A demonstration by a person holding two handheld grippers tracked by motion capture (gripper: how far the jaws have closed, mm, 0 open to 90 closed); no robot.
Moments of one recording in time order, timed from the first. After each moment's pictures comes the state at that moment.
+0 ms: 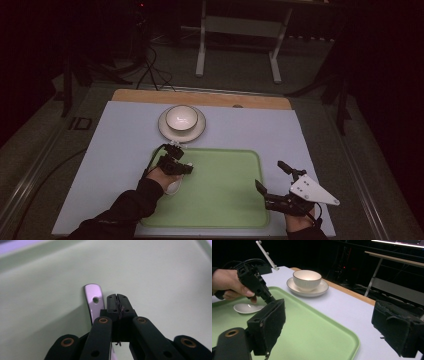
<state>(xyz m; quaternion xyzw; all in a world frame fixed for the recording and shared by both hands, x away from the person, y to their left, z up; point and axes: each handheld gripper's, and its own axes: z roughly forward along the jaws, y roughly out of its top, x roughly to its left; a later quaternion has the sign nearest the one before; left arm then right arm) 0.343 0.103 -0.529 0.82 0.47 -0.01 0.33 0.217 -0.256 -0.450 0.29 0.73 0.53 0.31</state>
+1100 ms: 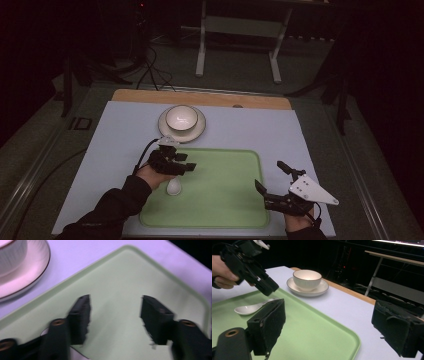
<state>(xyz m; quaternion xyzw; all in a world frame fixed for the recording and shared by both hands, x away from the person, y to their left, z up) 0.320 0.122 -0.485 0.82 0.36 0.02 0.45 0.218 -0.256 -0.451 0.29 0.73 0.53 0.31</state>
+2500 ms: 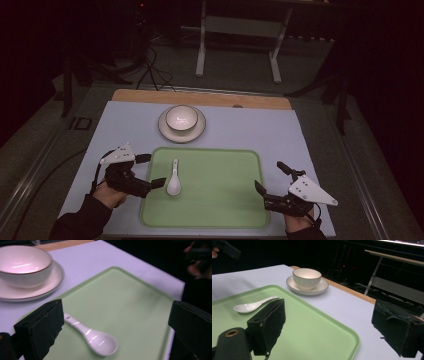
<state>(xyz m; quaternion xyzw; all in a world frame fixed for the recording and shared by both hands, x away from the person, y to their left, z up) 0.250 0.202 -0.457 0.78 0.33 0.08 0.52 0.217 -0.255 -0.453 0.29 0.74 0.53 0.31</state>
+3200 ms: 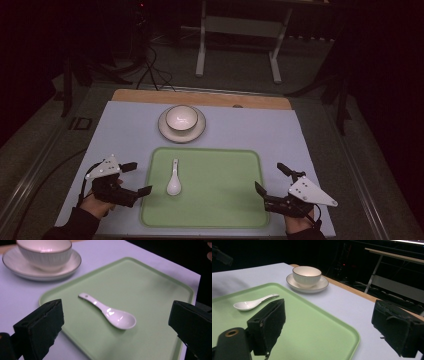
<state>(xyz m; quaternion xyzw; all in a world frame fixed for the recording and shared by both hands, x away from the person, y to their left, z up) 0.235 0.236 -0.497 0.77 0.35 0.10 0.52 0.216 -0.257 -0.456 0.29 0.74 0.52 0.31</state>
